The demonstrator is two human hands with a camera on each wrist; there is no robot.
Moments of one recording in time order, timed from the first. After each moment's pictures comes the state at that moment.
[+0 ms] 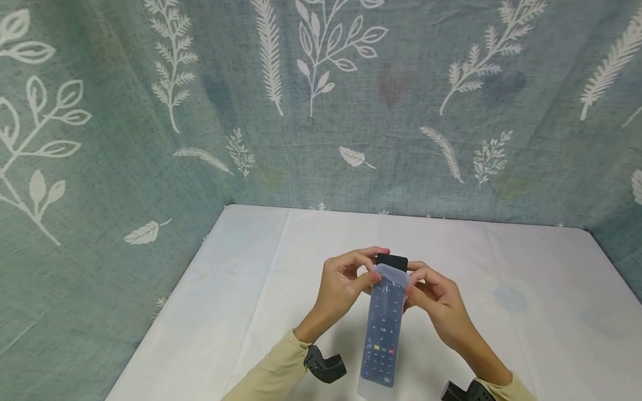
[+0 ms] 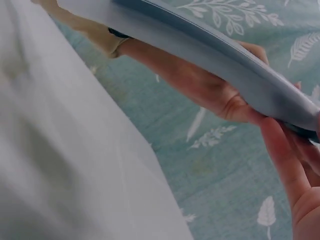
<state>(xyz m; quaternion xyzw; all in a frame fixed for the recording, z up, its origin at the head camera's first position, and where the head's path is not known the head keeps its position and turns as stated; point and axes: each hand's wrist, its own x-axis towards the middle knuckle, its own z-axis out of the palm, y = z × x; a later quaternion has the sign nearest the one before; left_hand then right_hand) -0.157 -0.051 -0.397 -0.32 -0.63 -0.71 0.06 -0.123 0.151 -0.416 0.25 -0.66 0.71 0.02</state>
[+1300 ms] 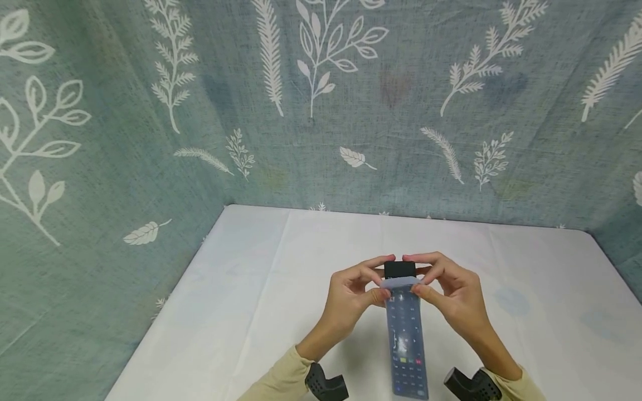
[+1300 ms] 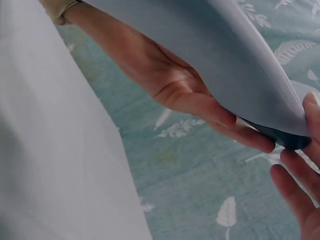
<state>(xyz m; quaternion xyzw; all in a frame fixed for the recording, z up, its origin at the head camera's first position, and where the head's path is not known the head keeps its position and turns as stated) -0.142 -0.040 -0.408 -0.29 -0.56 -0.78 -0.01 -0.130 0.160 -0.391 0.31 -0.66 0.66 0.16</state>
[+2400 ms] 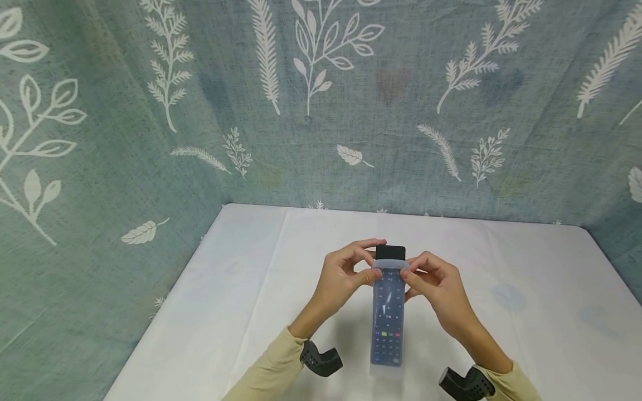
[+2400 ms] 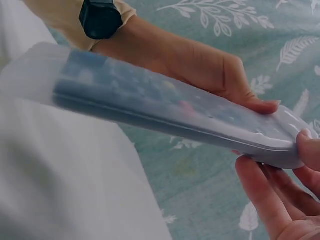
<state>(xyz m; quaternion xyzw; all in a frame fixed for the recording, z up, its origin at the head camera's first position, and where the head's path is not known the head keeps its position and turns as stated) -0.167 -0.050 -0.400 -0.31 -0.63 -0.71 0.01 -0.132 0.153 -0.400 0.18 -0.69 0.70 0.04</state>
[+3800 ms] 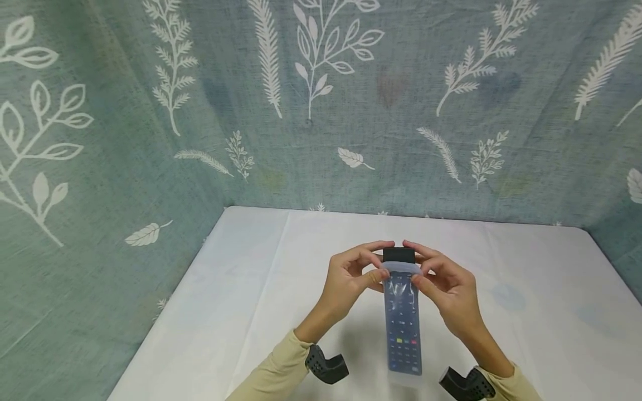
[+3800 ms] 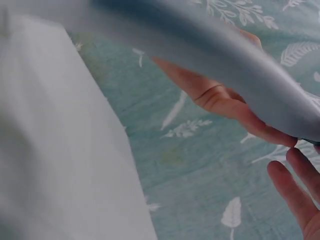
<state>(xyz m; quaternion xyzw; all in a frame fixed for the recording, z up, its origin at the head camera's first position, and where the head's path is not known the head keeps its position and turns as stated) -0.155 -0.042 -0.389 -0.30 -0.60 -0.74 -0.01 -0.127 0.157 -0.395 0.28 -0.66 0.68 0.17</state>
